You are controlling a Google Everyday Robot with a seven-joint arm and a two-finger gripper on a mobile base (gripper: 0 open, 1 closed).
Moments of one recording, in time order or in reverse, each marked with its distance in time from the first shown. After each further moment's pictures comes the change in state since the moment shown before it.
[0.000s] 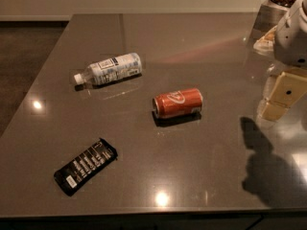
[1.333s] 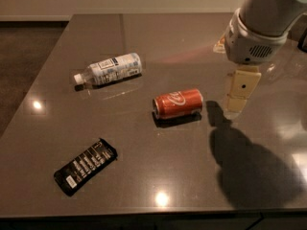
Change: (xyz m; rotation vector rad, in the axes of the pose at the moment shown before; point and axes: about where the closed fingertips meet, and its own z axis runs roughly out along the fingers) arm -0.050 -0.024 0.052 -0.066 0.024 -0.171
